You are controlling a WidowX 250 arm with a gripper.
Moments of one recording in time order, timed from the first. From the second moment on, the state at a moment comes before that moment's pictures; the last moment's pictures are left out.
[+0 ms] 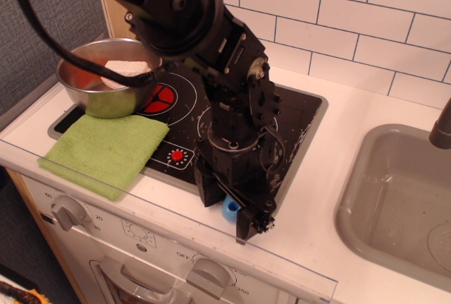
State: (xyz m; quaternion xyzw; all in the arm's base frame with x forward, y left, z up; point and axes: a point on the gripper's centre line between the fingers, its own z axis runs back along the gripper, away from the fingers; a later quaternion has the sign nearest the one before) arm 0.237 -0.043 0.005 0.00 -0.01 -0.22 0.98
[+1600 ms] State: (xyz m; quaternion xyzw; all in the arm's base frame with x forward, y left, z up) arm 0.350 0.046 0.033 0.00 -0.04 -0.06 1.00
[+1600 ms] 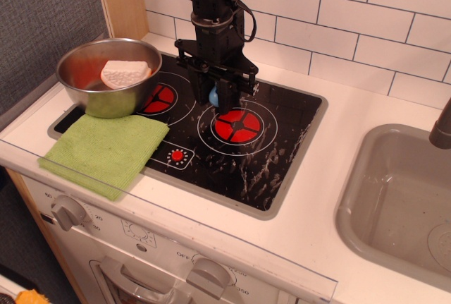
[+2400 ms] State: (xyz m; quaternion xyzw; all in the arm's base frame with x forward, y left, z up) arm 0.356 0.059 0.034 -0.01 -0.02 -0.13 0.99
